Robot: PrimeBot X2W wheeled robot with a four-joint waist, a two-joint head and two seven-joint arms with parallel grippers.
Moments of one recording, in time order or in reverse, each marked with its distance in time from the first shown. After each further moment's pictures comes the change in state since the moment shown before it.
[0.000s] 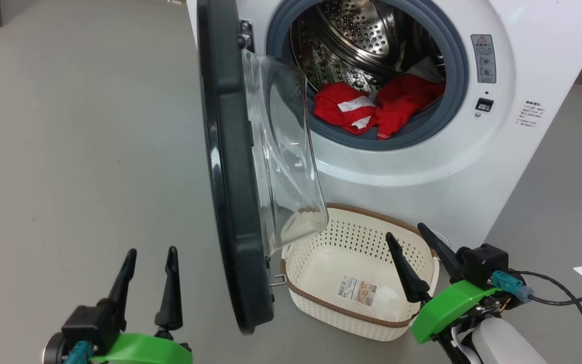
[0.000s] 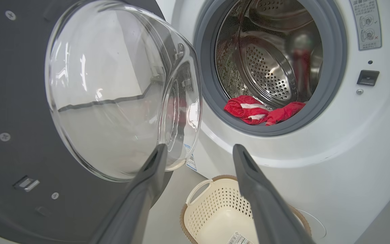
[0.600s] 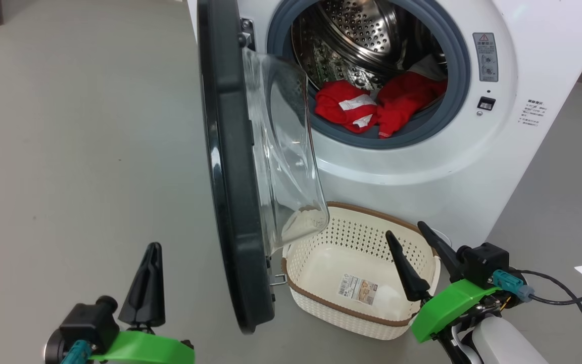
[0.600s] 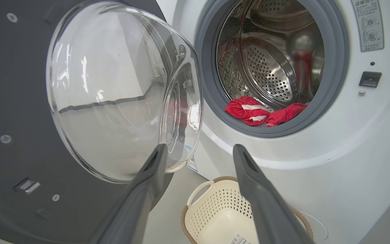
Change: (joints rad) left arm 0.000 0.003 -0.012 -0.027 -0.016 0.003 0.001; right arm 0.000 0.000 -0.002 -0.009 -0.001 0.000 0.000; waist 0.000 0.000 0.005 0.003
